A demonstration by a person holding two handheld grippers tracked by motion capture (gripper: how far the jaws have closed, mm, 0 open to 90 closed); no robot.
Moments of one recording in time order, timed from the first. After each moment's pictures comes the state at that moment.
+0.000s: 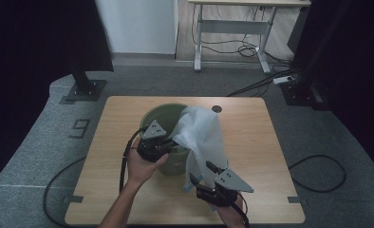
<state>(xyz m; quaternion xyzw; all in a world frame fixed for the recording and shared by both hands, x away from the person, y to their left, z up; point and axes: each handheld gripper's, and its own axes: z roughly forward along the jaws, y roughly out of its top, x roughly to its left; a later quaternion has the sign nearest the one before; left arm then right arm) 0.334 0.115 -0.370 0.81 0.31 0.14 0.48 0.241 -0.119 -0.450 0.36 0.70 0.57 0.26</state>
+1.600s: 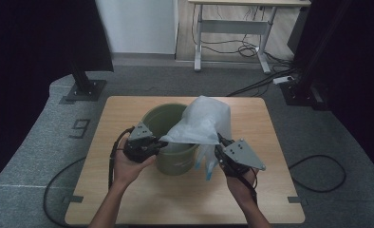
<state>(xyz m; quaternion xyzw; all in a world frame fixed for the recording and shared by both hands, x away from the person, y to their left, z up) 0.331 0.155 -0.372 0.80 0.32 0.16 0.48 0.274 -0.132 -0.355 0.31 0.66 0.55 0.41</state>
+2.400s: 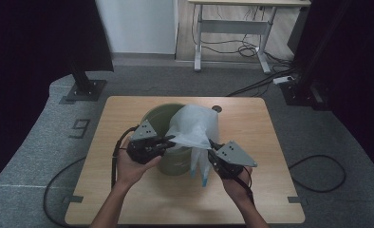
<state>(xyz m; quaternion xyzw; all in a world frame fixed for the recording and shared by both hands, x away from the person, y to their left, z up) 0.320 0.137 -0.352 0.81 0.28 0.14 0.50 0.282 -0.126 -0.378 0.29 0.70 0.55 0.36</state>
